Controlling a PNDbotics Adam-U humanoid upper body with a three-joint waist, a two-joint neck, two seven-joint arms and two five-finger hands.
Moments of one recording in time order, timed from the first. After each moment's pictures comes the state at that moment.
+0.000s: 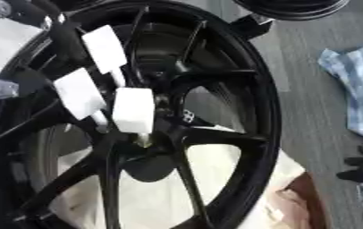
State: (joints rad) left arm -0.95 0.98 -0.30 -1.94 -0.01 -0.04 -0.90; right arm 0.10 -0.13 -0.12 -1.99 0.13 -0.20 0.00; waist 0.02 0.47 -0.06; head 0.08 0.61
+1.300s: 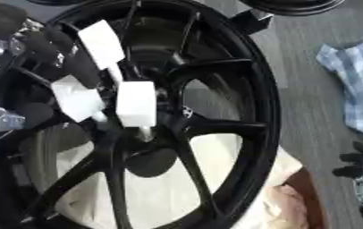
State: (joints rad) left arm -0.93 0.99 -0.36 -1.99 -0.06 -0.11 -0.91; right arm 0.10 -0.12 -0.12 -1.99 0.13 -0.18 0.02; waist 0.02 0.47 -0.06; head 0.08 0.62
